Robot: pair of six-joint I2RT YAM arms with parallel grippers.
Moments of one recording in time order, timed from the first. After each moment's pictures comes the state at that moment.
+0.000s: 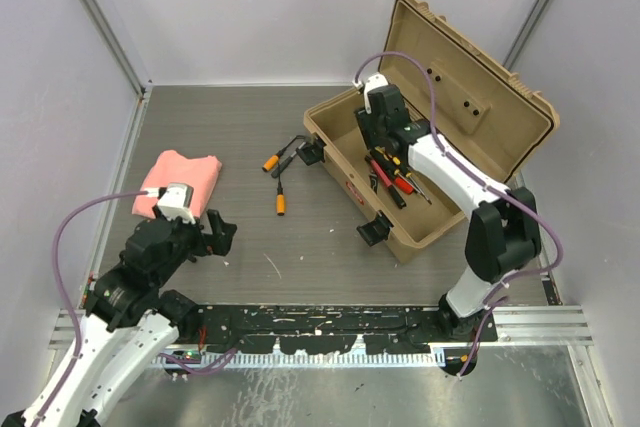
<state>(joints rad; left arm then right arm) -0.51 0.38 0.63 -0.69 -0.13 -0.33 0.44 1.70 1.40 -0.41 0.32 -0.11</state>
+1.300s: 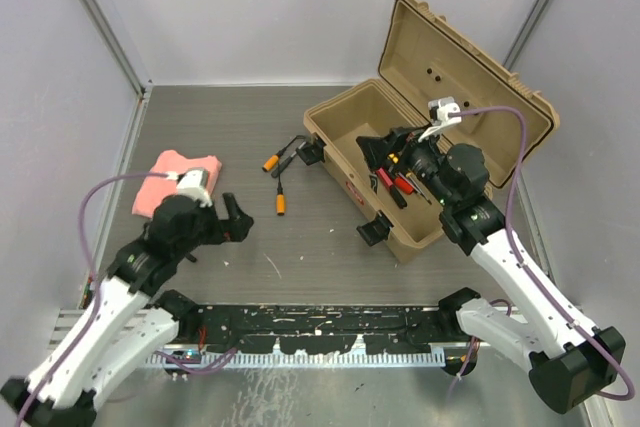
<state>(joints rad) -0.51 0.53 0.64 -0.63 -0.10 -0.50 0.44 0.90 0.84 0.13 -0.07 0.37</state>
